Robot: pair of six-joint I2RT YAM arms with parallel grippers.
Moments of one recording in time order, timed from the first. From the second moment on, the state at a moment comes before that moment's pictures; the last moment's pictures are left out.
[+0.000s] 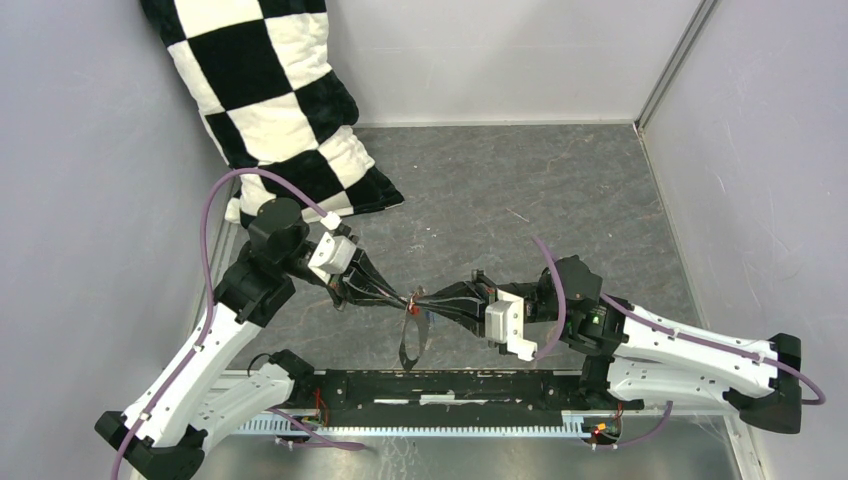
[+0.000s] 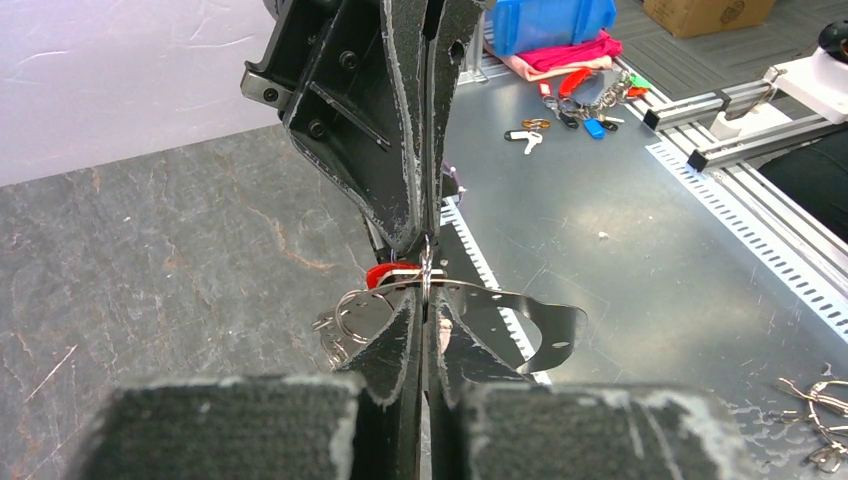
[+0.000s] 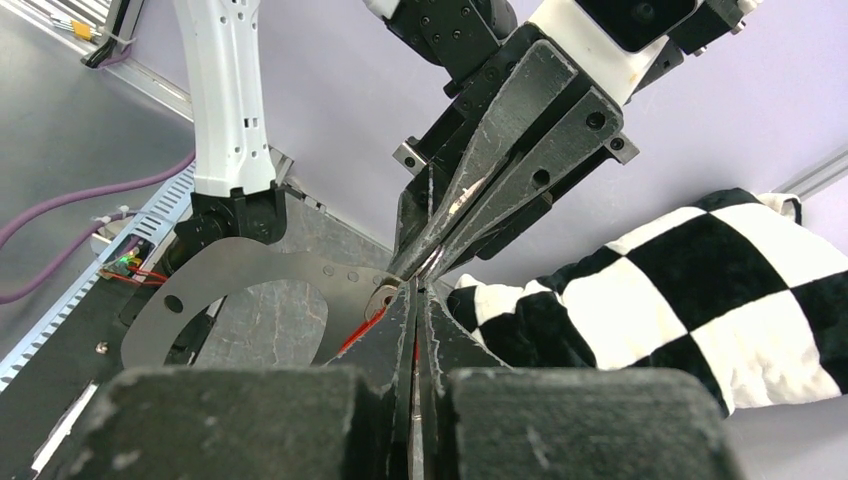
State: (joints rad) left arm -0.56 0.82 0.98 -0.30 1.35 0.20; right arm 1.20 0.89 0.79 0.28 -0.49 -0.61
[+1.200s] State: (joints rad) left arm -0.56 0.79 0.98 -0.41 1.34 0.30; right arm 1.21 0.96 0.94 0.09 -0.53 -0.60
